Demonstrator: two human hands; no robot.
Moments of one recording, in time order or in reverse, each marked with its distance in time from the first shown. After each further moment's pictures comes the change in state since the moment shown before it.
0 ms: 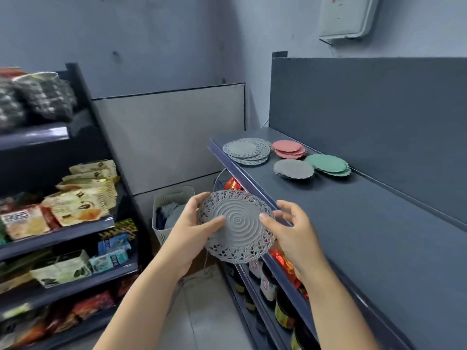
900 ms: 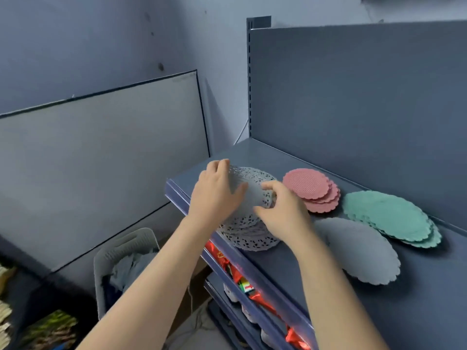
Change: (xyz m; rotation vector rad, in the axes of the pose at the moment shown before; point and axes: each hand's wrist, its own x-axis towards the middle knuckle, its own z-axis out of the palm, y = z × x) left_hand 0.429 -0.004 0.040 1.027 -0.160 0.430; right_hand 0.345 -0.035 0.085 -0.527 0.186 0.030
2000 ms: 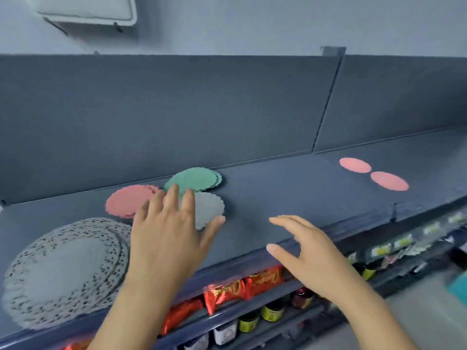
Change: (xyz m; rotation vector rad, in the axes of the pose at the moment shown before) left_hand -0.061 0.069 -0.026 0.031 -0.172 1.040; right_hand -0.242 -0.007 -0.010 -0.337 0.673 0.597
